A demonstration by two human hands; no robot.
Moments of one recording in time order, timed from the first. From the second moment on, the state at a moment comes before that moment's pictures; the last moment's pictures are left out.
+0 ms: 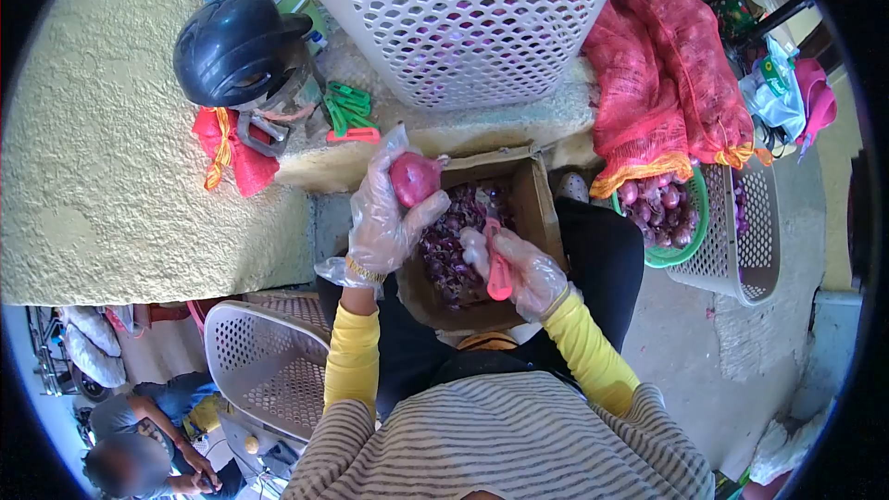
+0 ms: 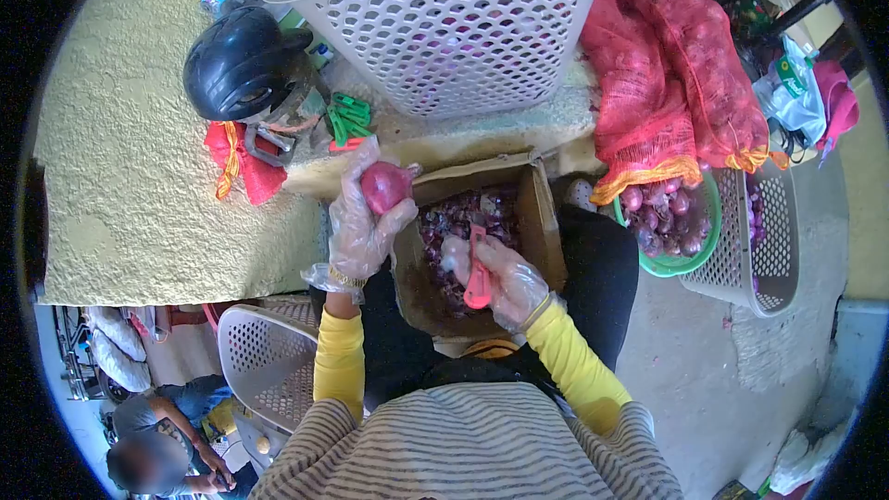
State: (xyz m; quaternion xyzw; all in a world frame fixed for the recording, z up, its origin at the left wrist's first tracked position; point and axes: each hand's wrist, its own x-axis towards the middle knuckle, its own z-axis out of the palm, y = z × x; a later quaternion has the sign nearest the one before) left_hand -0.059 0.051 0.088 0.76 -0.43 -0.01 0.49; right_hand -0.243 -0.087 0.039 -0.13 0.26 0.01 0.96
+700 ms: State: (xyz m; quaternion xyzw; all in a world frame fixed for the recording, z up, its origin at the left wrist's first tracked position) left_hand -0.146 0.075 0.026 0.78 -0.41 -0.06 0.47; right_hand -0.324 -0.044 0.023 -0.72 0.22 -0.18 0.64
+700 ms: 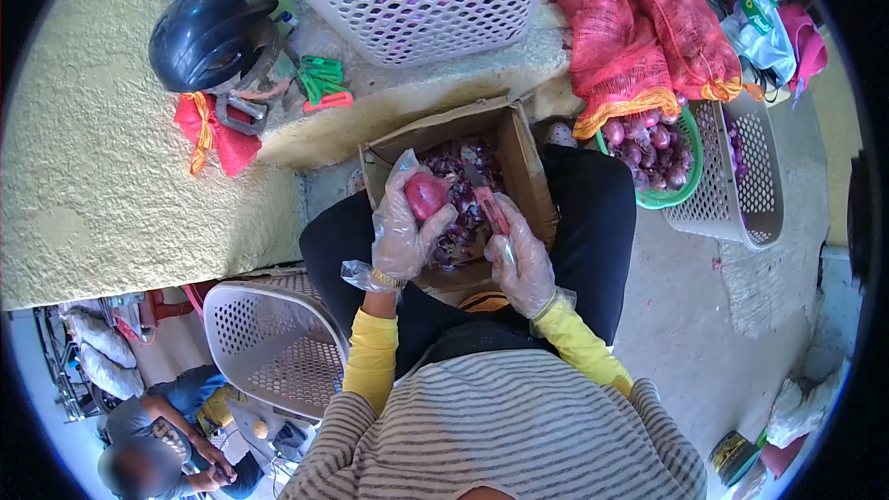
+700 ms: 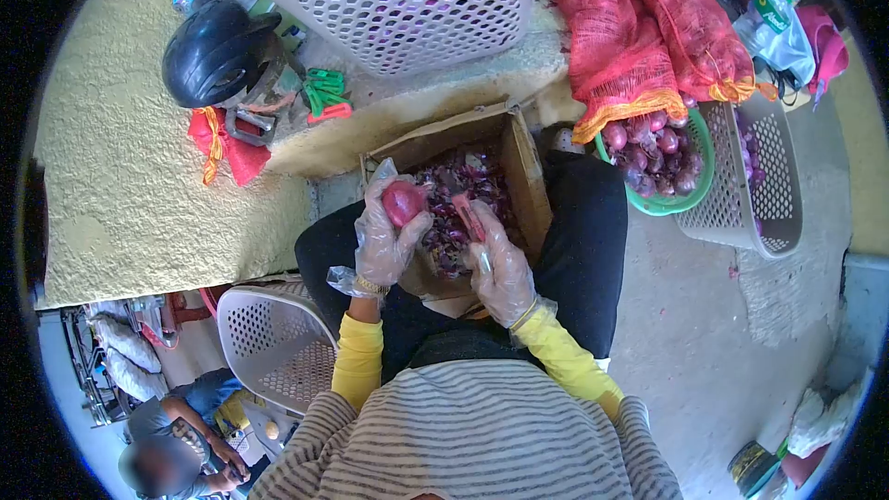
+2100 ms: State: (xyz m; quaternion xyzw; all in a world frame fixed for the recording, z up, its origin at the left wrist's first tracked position) left_hand -0.159 0.053 0.013 0.78 -0.37 -0.05 0.51; right_hand -0.316 -0.026 0.036 -0.83 0.26 -0.15 0.48
